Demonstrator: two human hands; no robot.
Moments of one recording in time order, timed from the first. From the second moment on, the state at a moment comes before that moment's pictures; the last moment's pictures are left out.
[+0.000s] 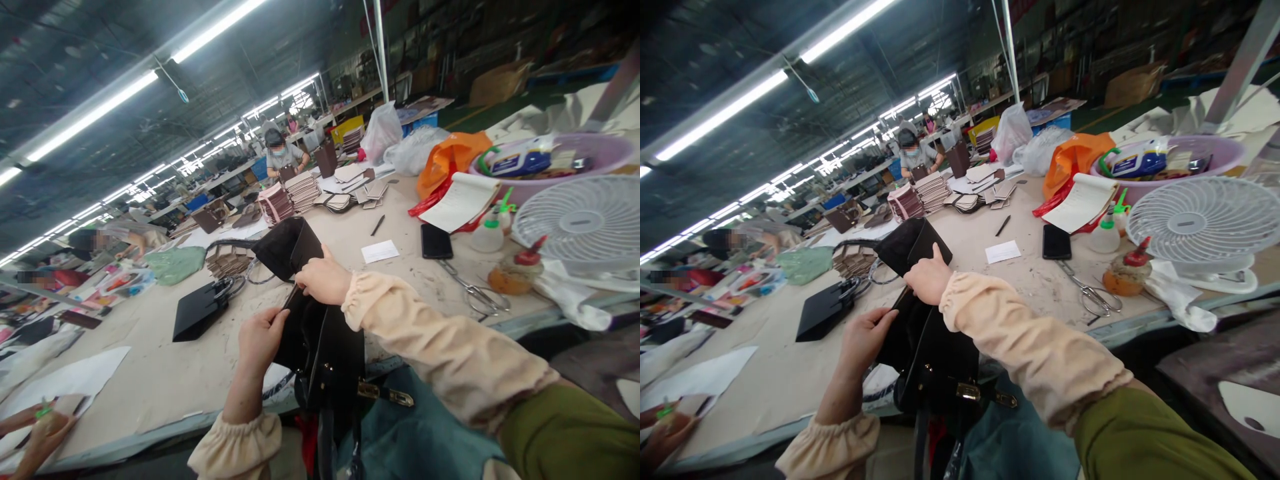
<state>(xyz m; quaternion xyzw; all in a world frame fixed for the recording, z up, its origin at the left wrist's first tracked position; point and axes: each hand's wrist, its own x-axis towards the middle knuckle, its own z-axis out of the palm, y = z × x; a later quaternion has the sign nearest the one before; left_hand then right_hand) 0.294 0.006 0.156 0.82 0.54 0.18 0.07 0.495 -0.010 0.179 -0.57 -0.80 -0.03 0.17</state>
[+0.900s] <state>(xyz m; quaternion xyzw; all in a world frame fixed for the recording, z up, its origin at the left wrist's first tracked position) 0.297 0.003 0.157 0.82 0.52 0.21 0.10 0.491 0.000 0.175 -0.61 -0.76 -0.03 0.23</state>
